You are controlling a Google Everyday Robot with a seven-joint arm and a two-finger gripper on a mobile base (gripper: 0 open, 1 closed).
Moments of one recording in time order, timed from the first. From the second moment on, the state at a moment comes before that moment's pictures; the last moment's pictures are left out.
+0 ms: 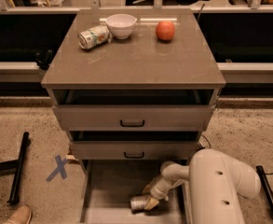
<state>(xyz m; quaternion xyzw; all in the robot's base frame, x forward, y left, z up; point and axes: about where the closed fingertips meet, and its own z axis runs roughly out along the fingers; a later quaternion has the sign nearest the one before) 0.505 -0.057 0.135 -0.70 0.65 0.24 0.13</state>
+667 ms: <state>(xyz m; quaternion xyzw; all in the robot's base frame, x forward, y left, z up) 0.501 -0.057 0.156 -0.71 0.64 0.23 0.16</state>
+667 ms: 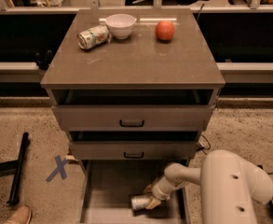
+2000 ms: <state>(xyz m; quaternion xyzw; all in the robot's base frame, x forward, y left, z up) 0.486 -0.114 0.299 -0.71 0.61 0.21 0.29</state>
